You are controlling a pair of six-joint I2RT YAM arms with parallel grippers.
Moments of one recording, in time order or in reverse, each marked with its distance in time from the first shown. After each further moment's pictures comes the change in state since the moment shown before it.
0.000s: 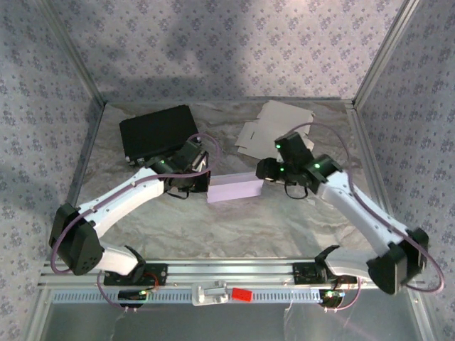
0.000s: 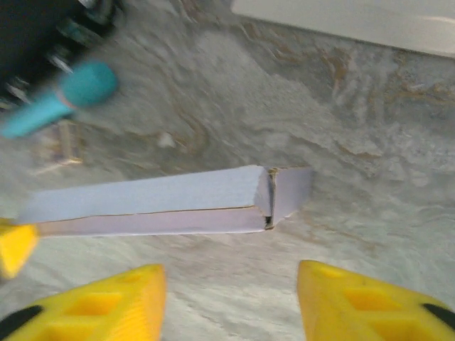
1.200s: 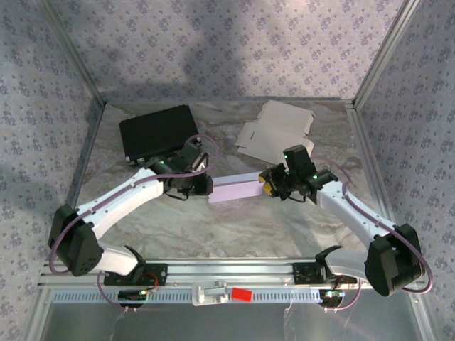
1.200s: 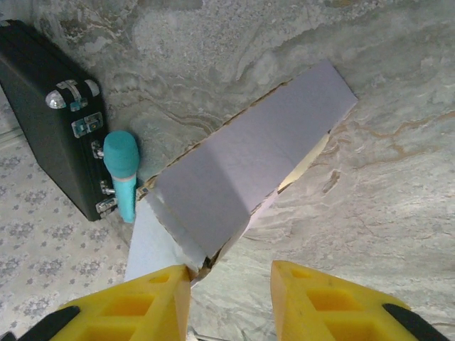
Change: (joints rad) left arm 0.002 -0.023 0.006 -0.047 0.047 -0.071; right arm -0.111 0.026 -0.303 0.325 -0.262 0.702
